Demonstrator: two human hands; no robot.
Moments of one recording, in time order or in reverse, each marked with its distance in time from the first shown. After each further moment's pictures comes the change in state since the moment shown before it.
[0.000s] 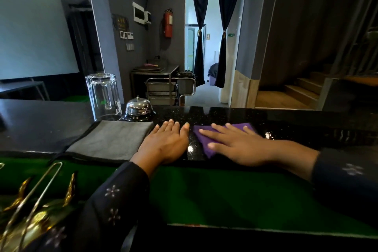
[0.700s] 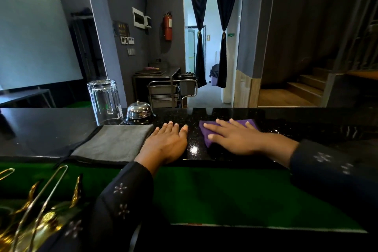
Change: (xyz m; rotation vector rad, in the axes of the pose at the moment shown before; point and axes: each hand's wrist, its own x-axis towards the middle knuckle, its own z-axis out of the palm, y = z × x) left_hand 0.001 0.005 0.002 -0.029 0.017 -0.079; right_hand 0.007 0.005 -0.009 0.064 0.035 0.138
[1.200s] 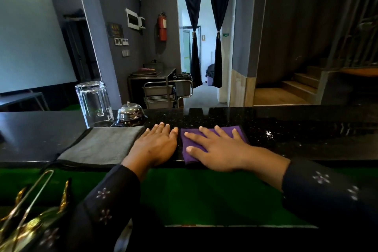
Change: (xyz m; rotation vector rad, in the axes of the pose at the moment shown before) left_hand 0.007 -0.001 0.002 0.107 -0.026 0.017; right_hand -0.028 -0.029 0.016 -0.006 0.019 -0.028
